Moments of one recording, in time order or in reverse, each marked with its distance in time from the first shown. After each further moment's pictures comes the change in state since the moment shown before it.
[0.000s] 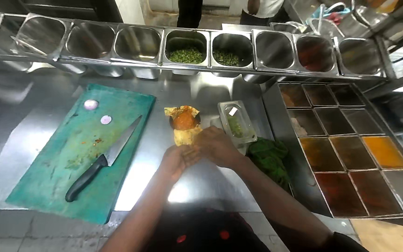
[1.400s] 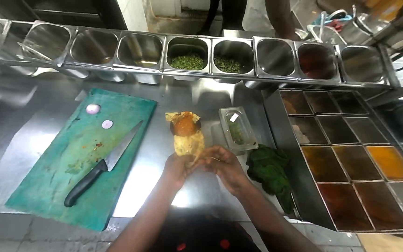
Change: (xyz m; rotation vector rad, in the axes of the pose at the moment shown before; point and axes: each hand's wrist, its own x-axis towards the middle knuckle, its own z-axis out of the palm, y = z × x) left_hand 0.012 -0.013 0.002 -0.019 0.123 0.010; right_hand -0.038 -0.032 0.007 1.337 0.247 0.755
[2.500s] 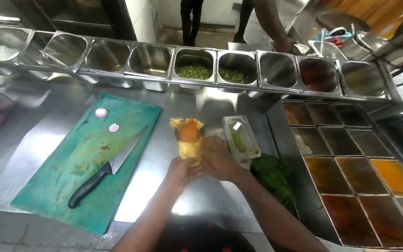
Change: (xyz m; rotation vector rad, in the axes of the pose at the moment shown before) left_hand -0.001 0.008 0.001 0.132 -0.040 -0.028; right_hand 0.054 -0.018 0.002 -1.487 -0.223 -0.598
